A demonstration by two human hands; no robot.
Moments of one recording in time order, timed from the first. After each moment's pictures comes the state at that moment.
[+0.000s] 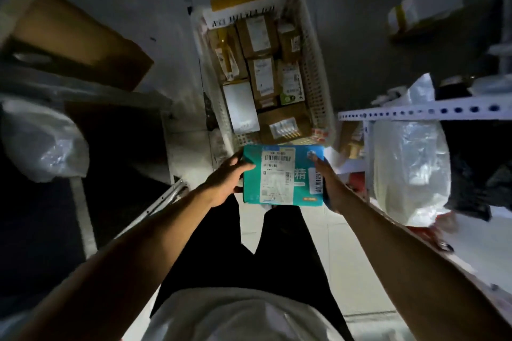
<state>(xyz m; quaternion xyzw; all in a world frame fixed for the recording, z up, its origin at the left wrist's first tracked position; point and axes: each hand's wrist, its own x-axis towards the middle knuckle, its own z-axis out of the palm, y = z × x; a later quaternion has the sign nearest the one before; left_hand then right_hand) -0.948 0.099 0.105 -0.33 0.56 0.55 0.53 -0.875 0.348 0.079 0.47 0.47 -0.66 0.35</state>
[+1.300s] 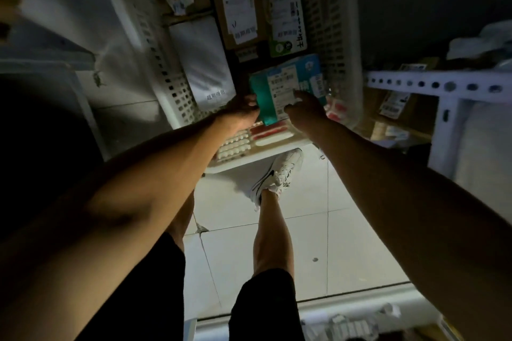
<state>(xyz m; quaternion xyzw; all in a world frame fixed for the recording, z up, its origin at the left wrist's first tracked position) -1.019 0.205 -0.181 -0.14 0.72 0.36 0.57 -0.981 0.366 -0.174 0.38 0.74 -0.35 0.43</state>
